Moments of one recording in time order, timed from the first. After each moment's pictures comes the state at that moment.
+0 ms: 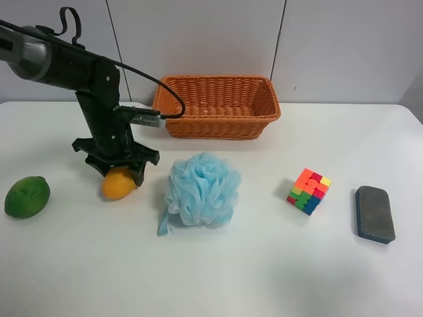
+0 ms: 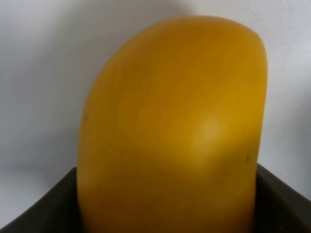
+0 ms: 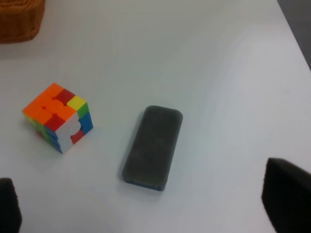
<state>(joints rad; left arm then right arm) -0.38 2.05 -1.30 0.01 0.81 -0.19 -0.02 -0.01 -0.48 -0.02 1.05 0.04</state>
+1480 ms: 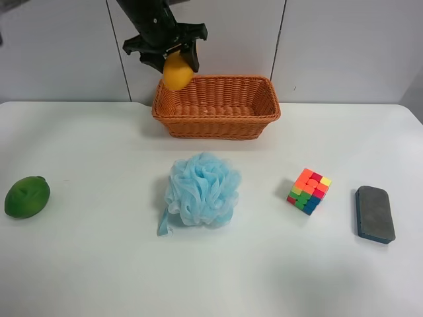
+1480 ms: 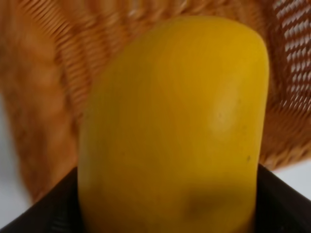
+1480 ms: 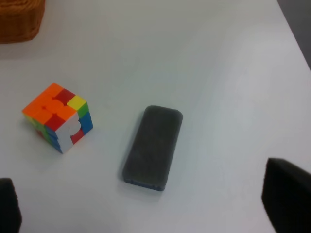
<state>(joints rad) -0.38 2.30 -2.31 -0.18 1.12 -0.17 -0.02 -0.01 -0.48 -0.02 1.05 0.04</state>
